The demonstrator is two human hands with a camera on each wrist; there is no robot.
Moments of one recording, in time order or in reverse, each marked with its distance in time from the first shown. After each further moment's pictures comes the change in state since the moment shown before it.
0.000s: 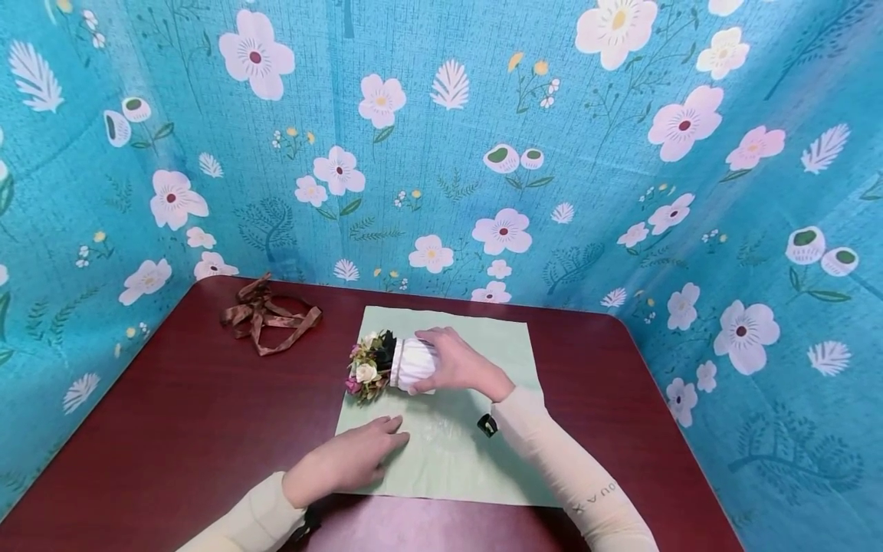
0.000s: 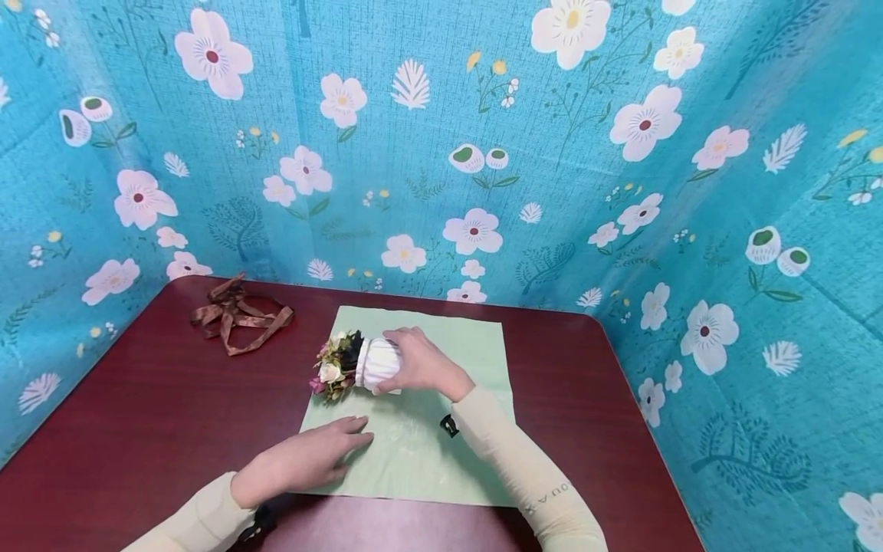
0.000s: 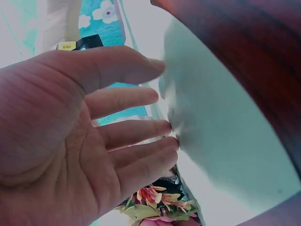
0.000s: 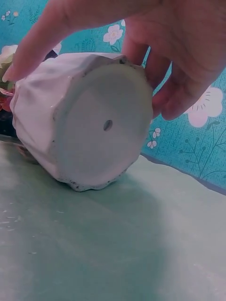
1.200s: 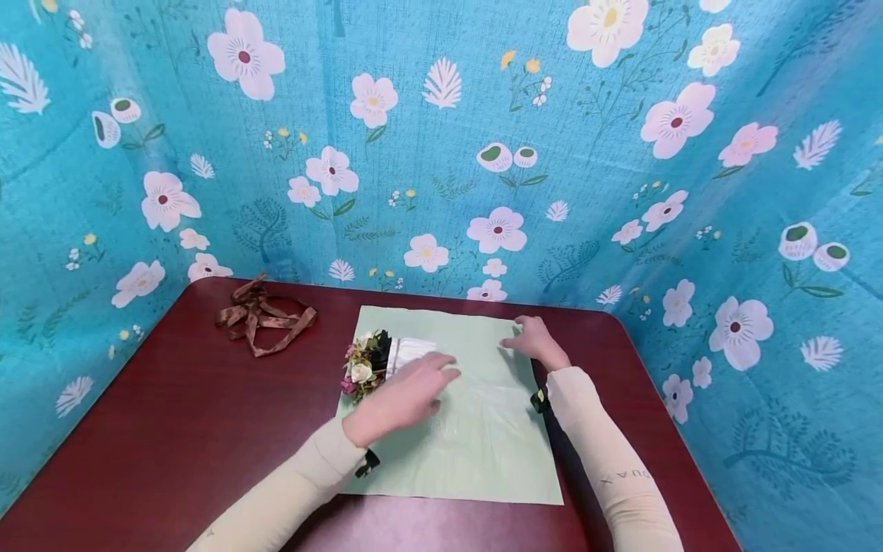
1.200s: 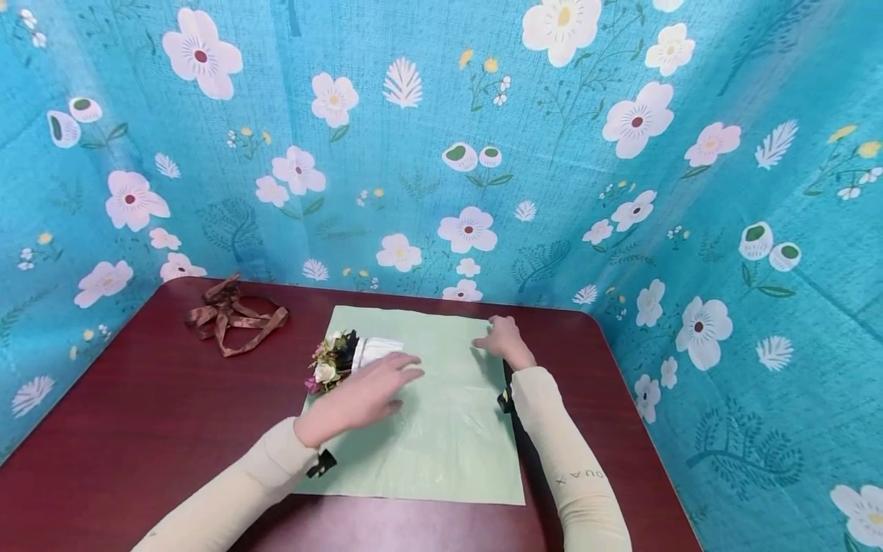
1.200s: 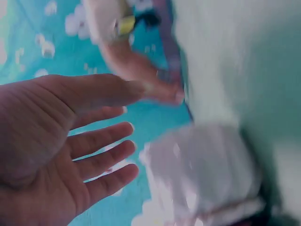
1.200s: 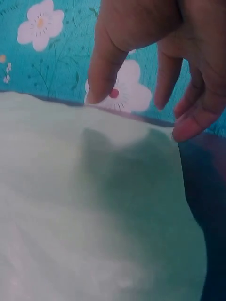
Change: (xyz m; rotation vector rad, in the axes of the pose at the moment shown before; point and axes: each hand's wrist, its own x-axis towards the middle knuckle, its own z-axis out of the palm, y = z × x) left_hand 0.096 0.018 -0.048 0.091 0.217 0.013; right_hand -0.046 0.151 -0.047 0.158 0.061 0.623
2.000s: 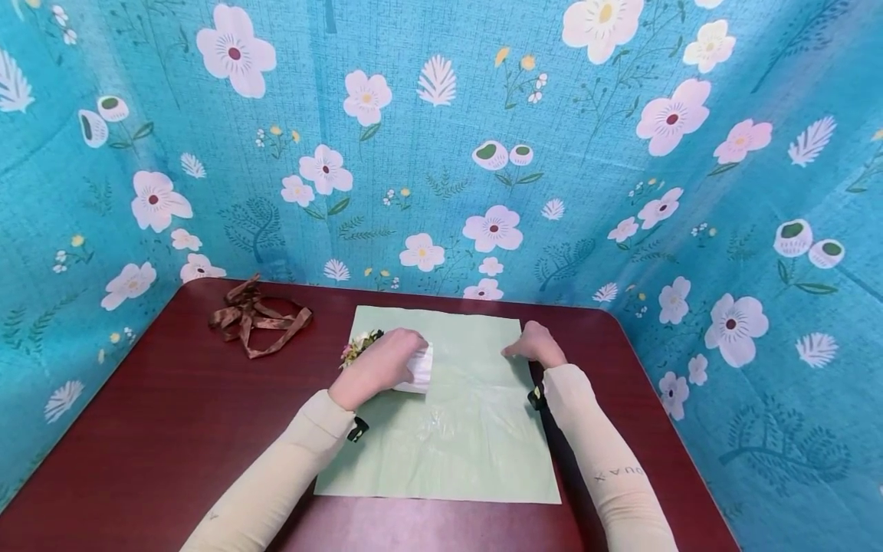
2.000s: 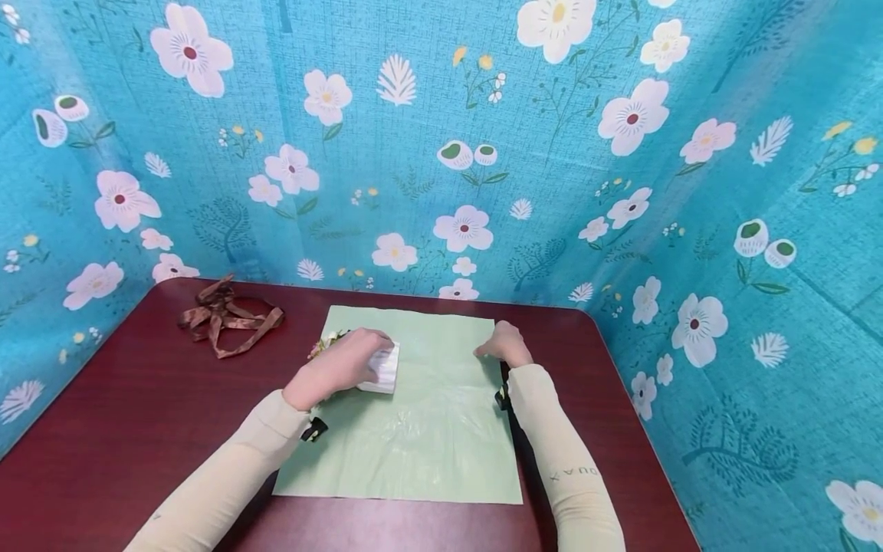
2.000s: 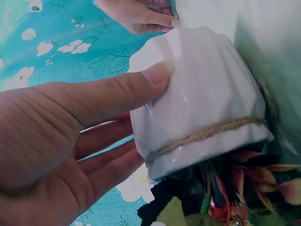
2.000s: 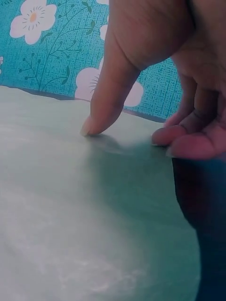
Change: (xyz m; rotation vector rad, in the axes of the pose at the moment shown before) left_hand 0.014 -0.052 -0.013 -0.158 -0.008 -0.126; right_hand 0.000 0.009 -0.002 -0.020 -0.061 0.225
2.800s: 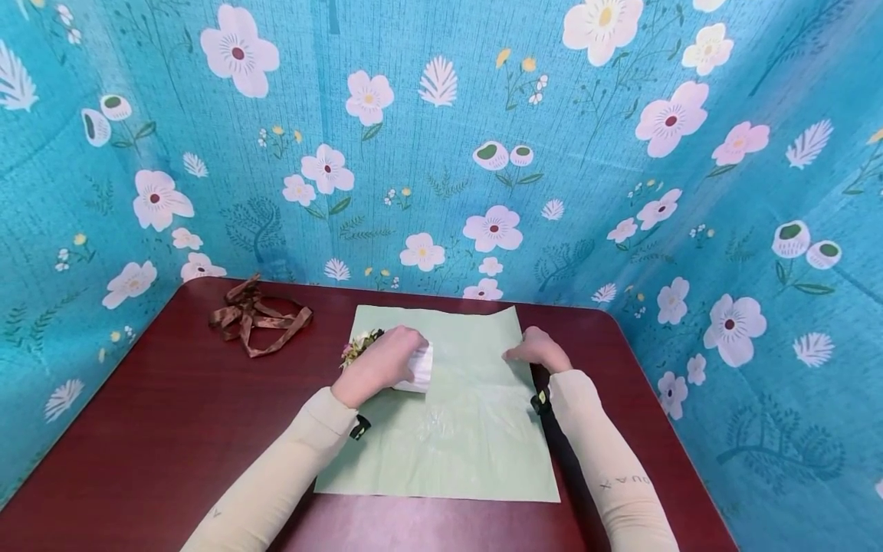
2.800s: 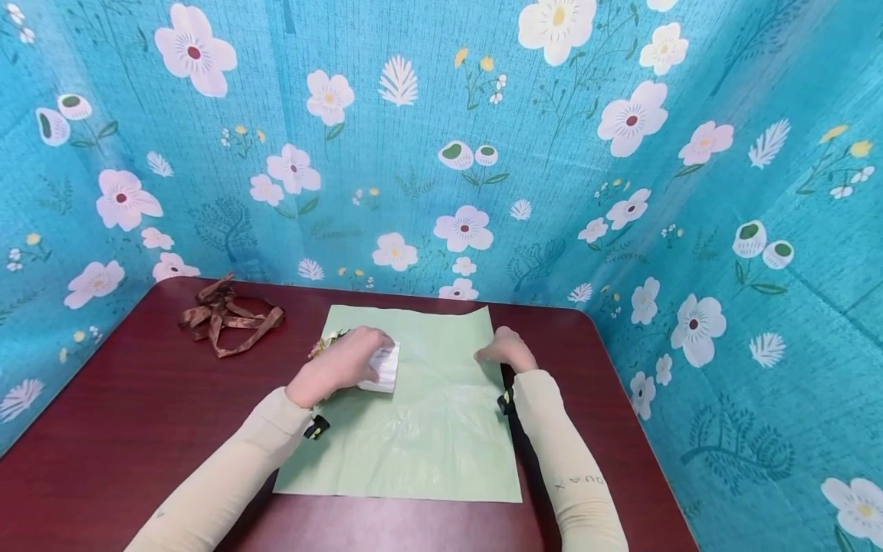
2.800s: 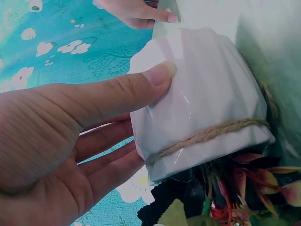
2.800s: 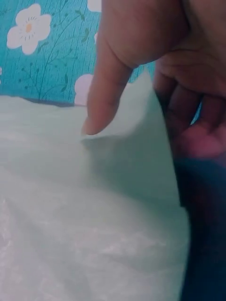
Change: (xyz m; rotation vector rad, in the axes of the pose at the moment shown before) left_hand 0.001 0.000 0.000 -0.035 -0.017 -0.061; right_hand -0.015 0.002 0.000 -0.030 -0.042 -0.008
